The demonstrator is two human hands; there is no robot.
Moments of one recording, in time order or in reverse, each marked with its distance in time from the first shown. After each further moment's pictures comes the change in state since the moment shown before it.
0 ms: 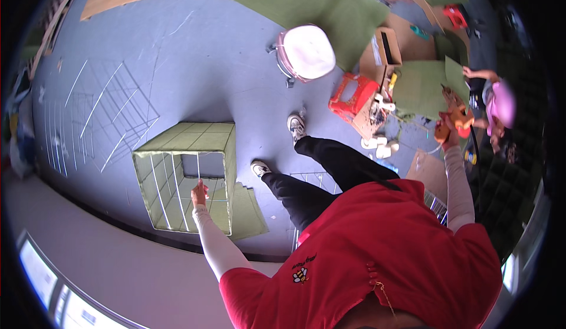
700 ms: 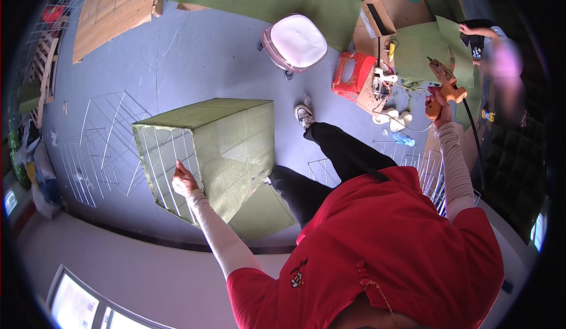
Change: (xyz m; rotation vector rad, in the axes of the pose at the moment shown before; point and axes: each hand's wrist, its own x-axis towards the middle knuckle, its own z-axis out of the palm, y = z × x) left_hand -0.031 0.235 -0.055 0.561 0.803 0.513; right_hand -0.020 0.023 0.027 0.083 -0.001 0.089
